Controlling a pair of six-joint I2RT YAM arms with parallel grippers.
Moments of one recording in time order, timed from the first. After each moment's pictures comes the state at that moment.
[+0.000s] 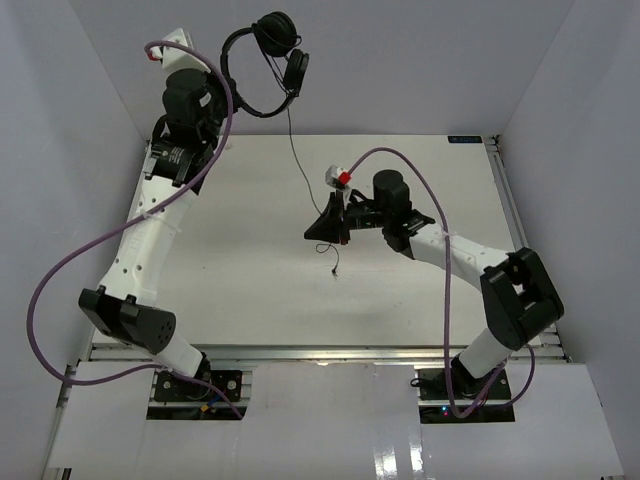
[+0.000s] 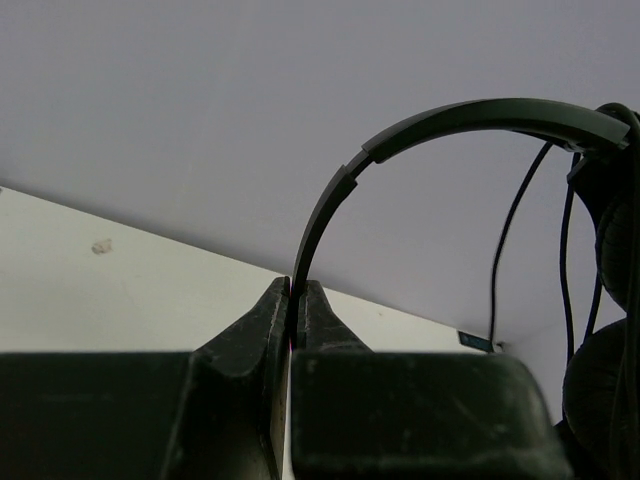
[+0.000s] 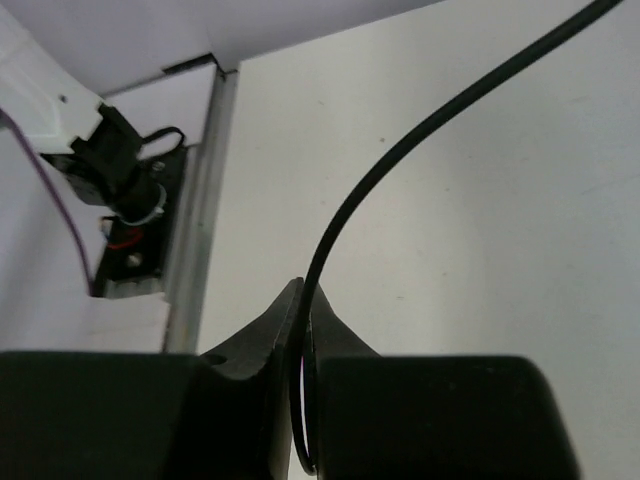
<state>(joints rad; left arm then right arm) -0.33 1.55 1.87 -0.32 -0.31 -0.49 0.61 1.61 1.02 0.43 -1.01 0.14</state>
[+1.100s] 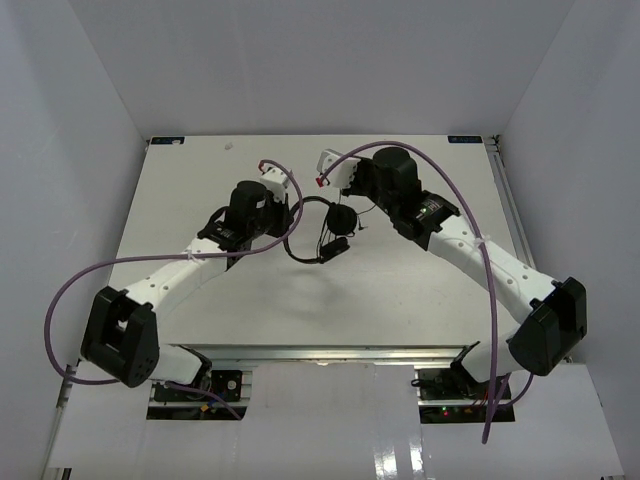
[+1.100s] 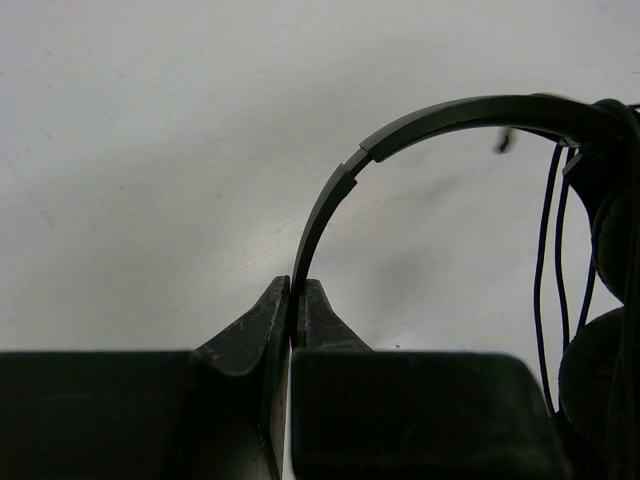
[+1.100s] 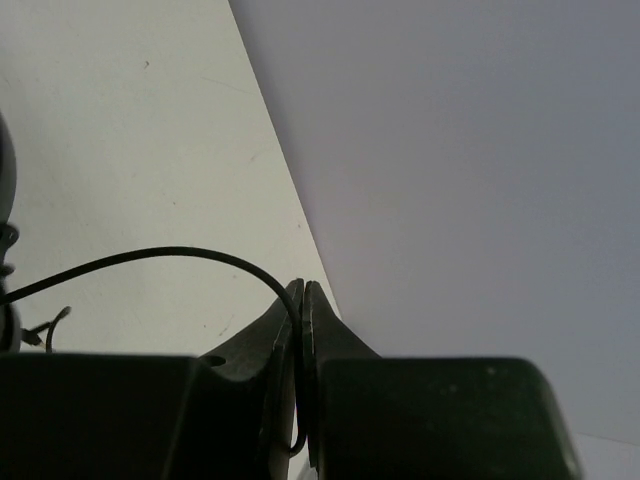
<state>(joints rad) -0.49 1.41 0.97 -0.08 0.03 -0.13 0.75 1.43 1.32 -0.18 0.20 -1.01</state>
